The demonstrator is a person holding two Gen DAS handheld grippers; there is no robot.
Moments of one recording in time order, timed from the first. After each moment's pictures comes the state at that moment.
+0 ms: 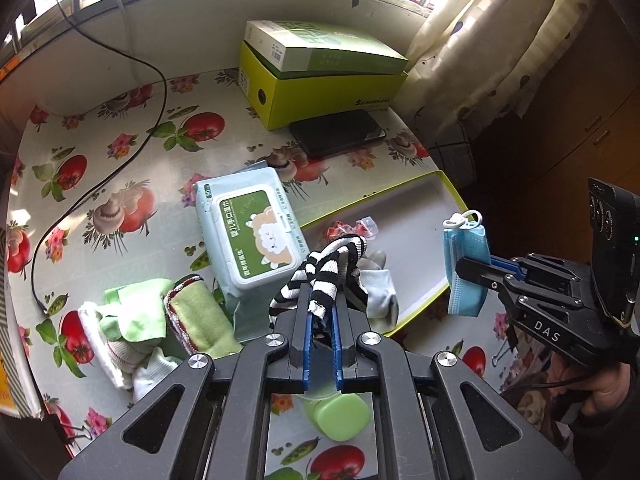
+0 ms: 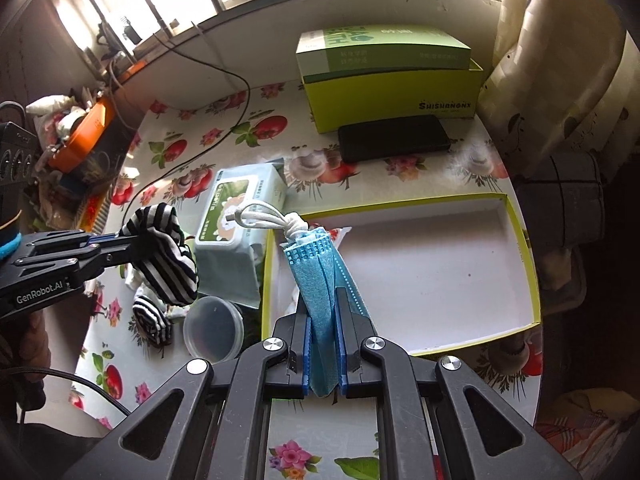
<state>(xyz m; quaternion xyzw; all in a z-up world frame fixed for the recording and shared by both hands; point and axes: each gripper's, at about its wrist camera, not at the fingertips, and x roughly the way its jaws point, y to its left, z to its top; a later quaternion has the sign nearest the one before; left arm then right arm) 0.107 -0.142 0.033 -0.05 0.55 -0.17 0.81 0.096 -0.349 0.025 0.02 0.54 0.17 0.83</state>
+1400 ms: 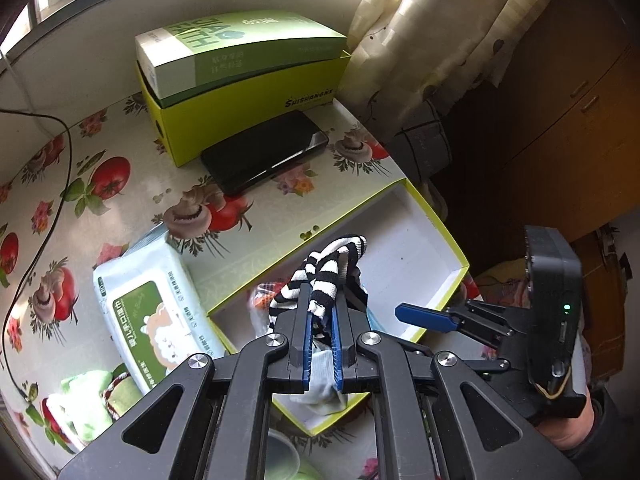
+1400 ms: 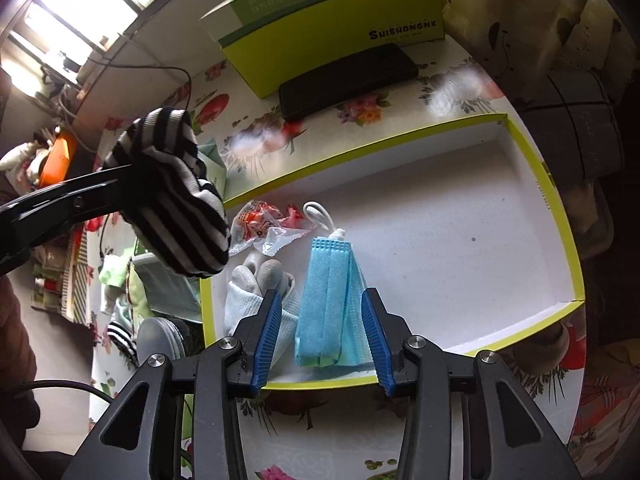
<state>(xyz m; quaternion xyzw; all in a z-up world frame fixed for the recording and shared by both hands) 0.183 -0.241 0.007 0.00 0.57 -0.24 0.79 0.130 -0.392 -0.047 0.12 0.58 0.14 0.79</state>
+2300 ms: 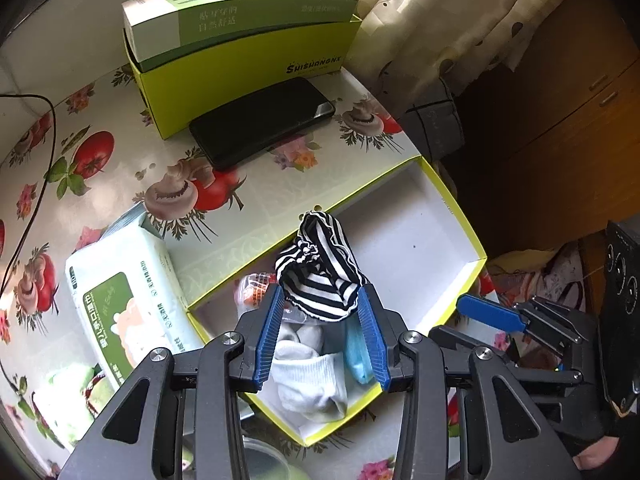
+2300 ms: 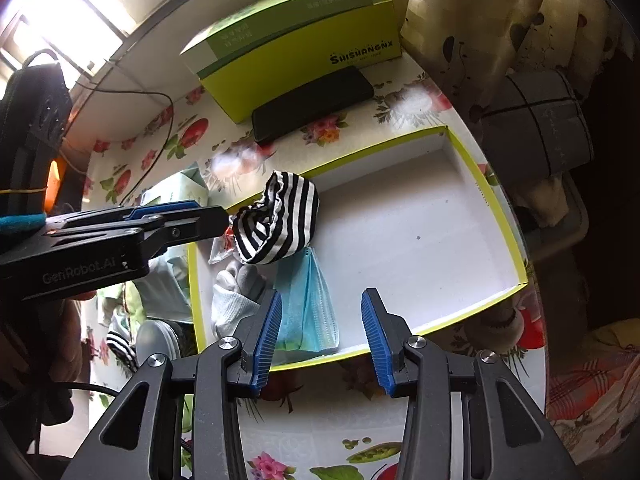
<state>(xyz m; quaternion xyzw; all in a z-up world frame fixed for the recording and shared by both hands) 0.190 -0.251 -0.017 0.00 0.60 -0.22 0.77 0.117 -0.410 -0.016 0.10 0.57 0.10 0.81</state>
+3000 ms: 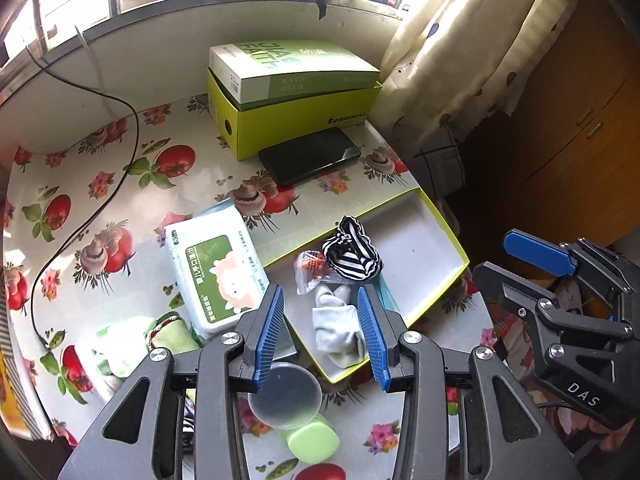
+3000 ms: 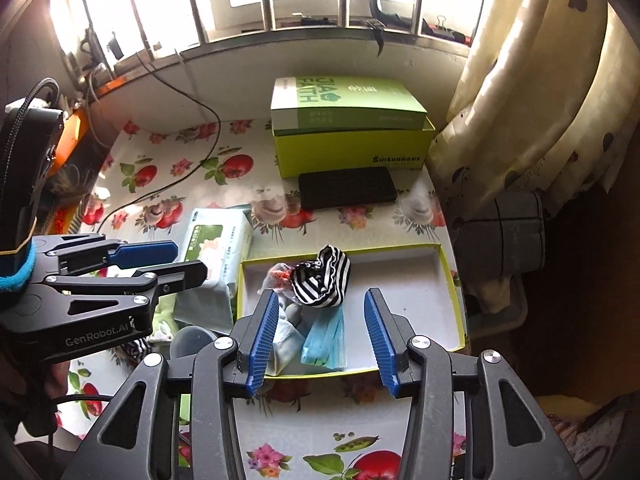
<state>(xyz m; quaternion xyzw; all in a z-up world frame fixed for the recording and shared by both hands) 0.128 -0.177 0.058 -0.03 0.54 -0.18 0.82 0.092 -0.332 0.098 -0.06 0.49 0.10 0.86</state>
